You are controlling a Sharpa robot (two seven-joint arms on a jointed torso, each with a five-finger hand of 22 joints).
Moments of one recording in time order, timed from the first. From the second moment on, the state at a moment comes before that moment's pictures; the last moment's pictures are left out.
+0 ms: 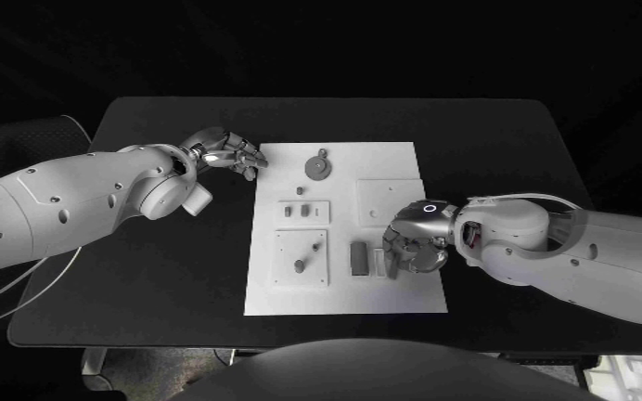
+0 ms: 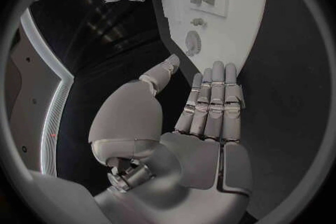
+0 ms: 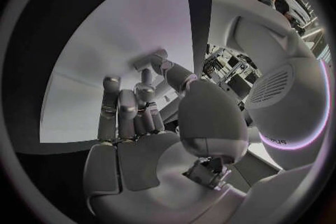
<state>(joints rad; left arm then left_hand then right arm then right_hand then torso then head) 1.25 -0.84 -0.23 1.28 -0.51 -0.14 0.12 1.08 -0.14 0.50 -0.20 0.05 0.84 0.19 0.28 0.47 1.08 0.16 0.08 0.17 0.98 0.09 0.42 0.68 0.04 0.95 -0.01 0.08 1.11 1.15 -0.93 -0.25 1.67 -1.76 -0.03 0.03 1.10 -0.21 0.67 -0.28 0.19 0.99 0.11 0.33 0.54 1.08 0.00 1.25 0.98 1.08 -0.08 1.59 0.86 0.26 1.00 0.03 1.00 1.31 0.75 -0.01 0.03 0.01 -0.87</state>
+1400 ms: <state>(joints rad) 1.25 -0.85 -0.23 1.28 -0.51 -0.14 0.12 1.09 -0.15 0.50 -0.20 0.05 0.84 0.19 0.28 0.47 1.08 0.16 0.08 0.17 0.98 0.09 0.41 0.68 0.04 0.95 -0.01 0.08 1.11 1.13 -0.91 -0.24 1.67 -1.87 -0.02 -0.02 1.09 -0.25 0.67 -0.22 0.19 1.06 0.08 0.41 0.54 1.07 -0.02 1.25 0.97 1.07 -0.08 1.58 0.86 0.26 0.99 0.03 0.99 1.31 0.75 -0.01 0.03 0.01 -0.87</state>
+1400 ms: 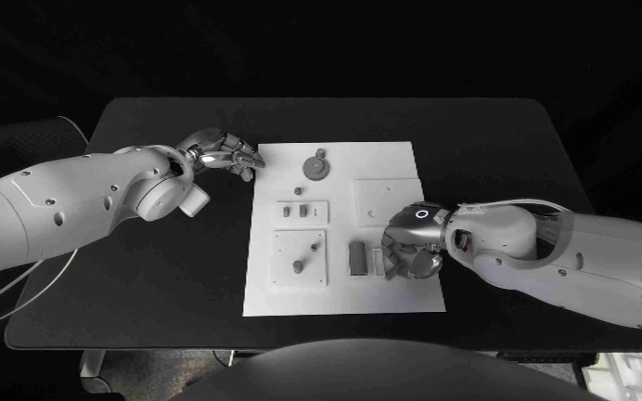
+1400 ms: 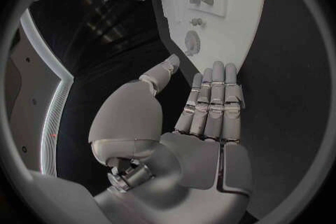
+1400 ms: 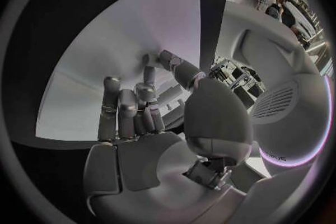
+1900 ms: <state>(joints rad) 1.25 -0.84 -0.23 1.28 -0.51 -0.14 0.12 1.09 -0.15 0.50 -0.20 0.05 0.84 0.19 0.28 0.47 1.08 0.16 0.08 0.17 0.98 0.09 0.41 0.68 0.05 0.95 -0.01 0.08 1.11 1.13 -0.91 -0.24 1.68 -1.91 -0.02 -0.03 1.07 -0.26 0.66 -0.21 0.19 1.05 0.08 0.41 0.54 1.07 -0.02 1.25 0.97 1.07 -0.08 1.58 0.86 0.26 0.99 0.03 0.99 1.31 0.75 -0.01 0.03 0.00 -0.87</state>
